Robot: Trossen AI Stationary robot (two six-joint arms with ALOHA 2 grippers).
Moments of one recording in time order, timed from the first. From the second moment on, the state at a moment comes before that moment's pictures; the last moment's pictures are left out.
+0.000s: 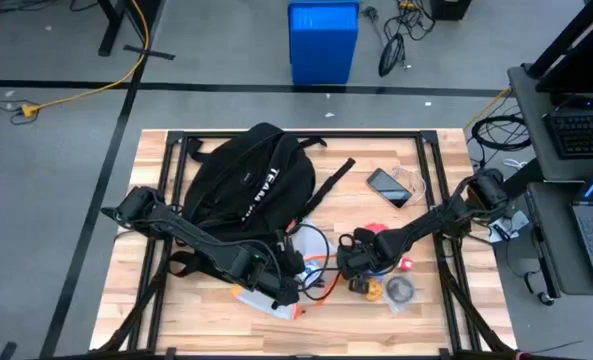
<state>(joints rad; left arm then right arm) -0.46 1.87 1.50 -0.71 -0.55 -0.46 0.41 1.70 0.92 -0.54 0.11 0.59</state>
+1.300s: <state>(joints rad) -0.46 1.87 1.50 -0.69 -0.55 -0.46 0.43 1.57 0.92 0.04 0.22 0.30</state>
